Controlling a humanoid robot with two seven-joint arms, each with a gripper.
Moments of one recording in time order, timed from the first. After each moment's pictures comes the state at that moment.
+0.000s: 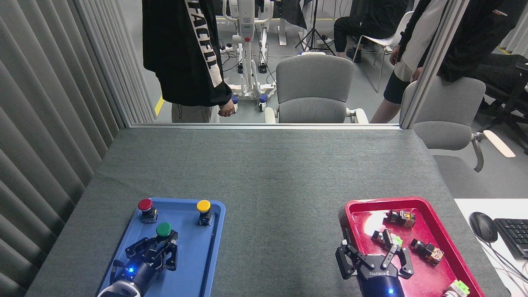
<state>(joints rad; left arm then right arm) -0.21 0.23 -0.10 -1.03 -1.38 -0.30 0.20 0.11 0.03 0.03 -1.58 1.49 0.02 -0.12</state>
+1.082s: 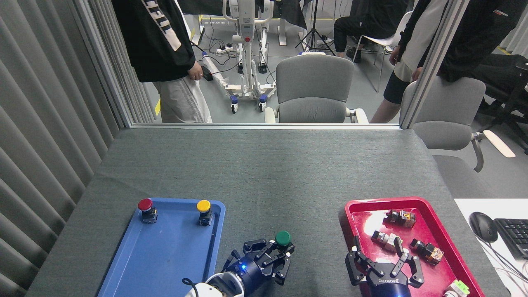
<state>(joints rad) -0.40 -0.05 -0.57 -0.89 -1.34 -0.33 0.14 0.14 0.00 0.03 -1.58 1.48 0.07 -0.12</state>
